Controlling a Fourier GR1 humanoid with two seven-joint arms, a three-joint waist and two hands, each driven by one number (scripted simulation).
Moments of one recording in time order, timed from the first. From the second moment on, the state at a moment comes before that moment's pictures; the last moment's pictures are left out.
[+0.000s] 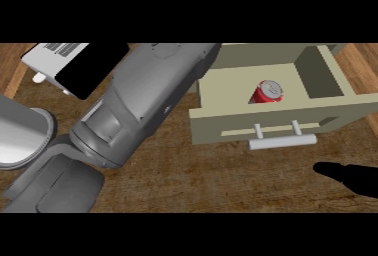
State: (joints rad) left arm -1.62 0.00 -0.29 -0.32 0.57 0.65 0.03; right arm -0.17 -0.29 -0.18 -2.15 0.21 0.14 0.25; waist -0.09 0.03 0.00
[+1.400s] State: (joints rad) left arm -1.60 0.07 -0.28 -0.34 0.57 0.60 0.03; right arm -0.57 -0.21 0.12 -1.14 0.96 -0.28 -0.05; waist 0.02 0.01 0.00
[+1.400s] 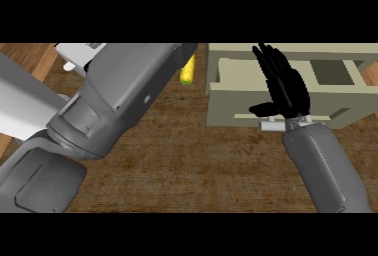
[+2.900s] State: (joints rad) left arm -1.32 0.27 -0.32 -0.72 0.51 0.52 0.20; right arm -1.14 -0.19 -0.09 -0.33 1.06 -0.62 -0.12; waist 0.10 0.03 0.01
